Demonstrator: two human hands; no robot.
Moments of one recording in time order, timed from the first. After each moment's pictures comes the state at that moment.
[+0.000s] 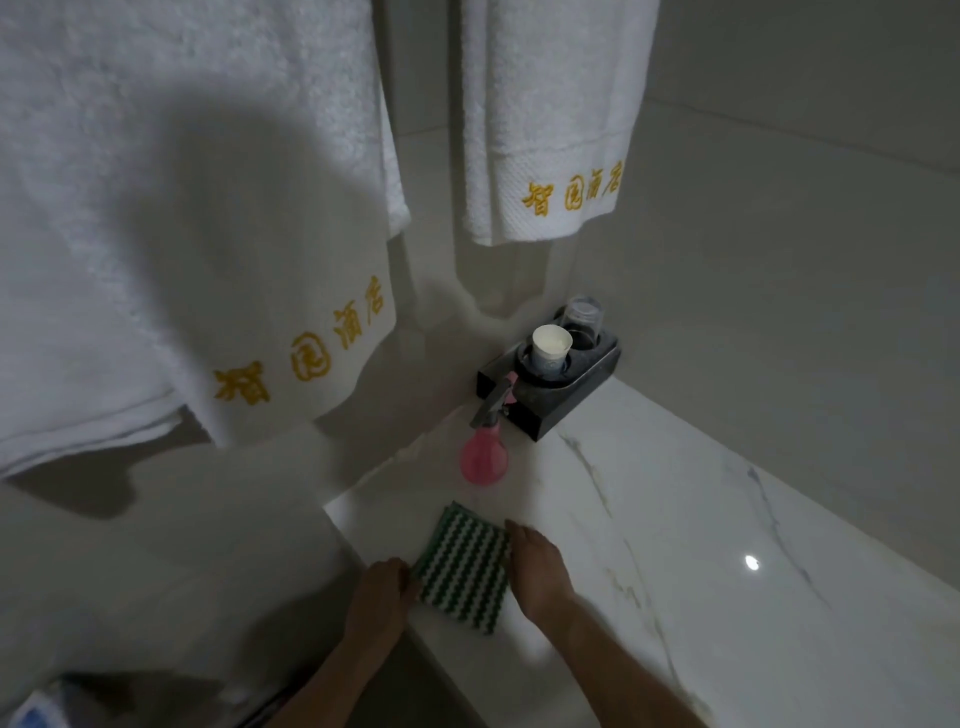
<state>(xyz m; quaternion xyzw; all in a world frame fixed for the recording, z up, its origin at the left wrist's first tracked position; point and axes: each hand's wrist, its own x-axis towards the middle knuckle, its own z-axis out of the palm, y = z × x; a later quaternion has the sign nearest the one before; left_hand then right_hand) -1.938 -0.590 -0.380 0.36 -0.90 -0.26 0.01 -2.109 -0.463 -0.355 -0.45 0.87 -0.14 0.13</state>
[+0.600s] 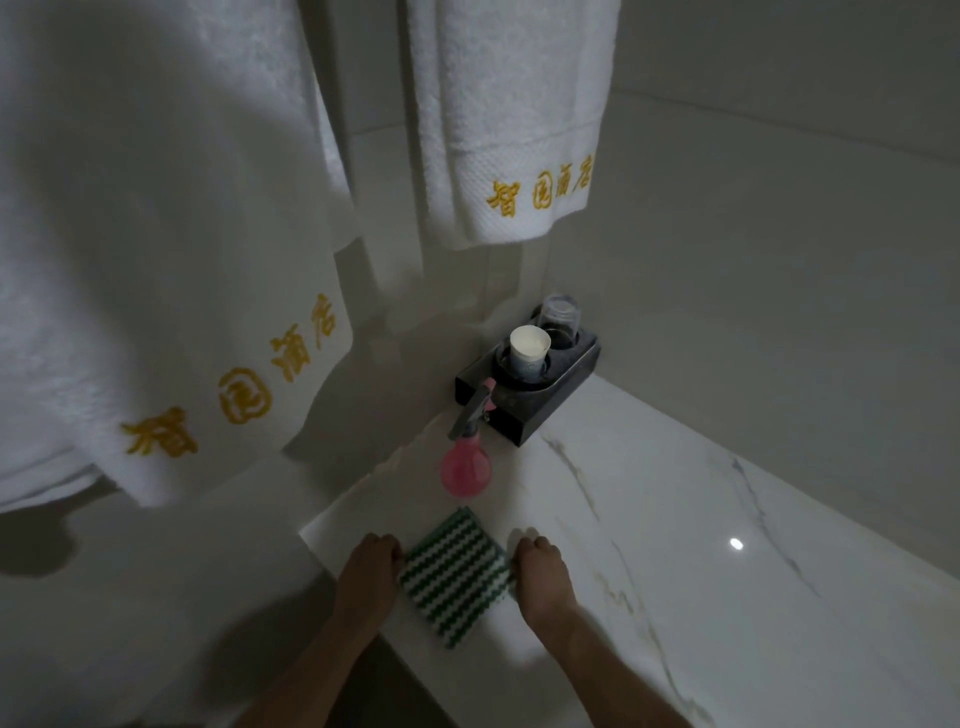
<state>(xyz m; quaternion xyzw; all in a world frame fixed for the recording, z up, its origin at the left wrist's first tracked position) -1.972 -0.625 -0.375 0.38 -0.89 -0.26 0.00 -2.118 -0.459 -0.355 -0.35 0.92 -0.06 0.17</state>
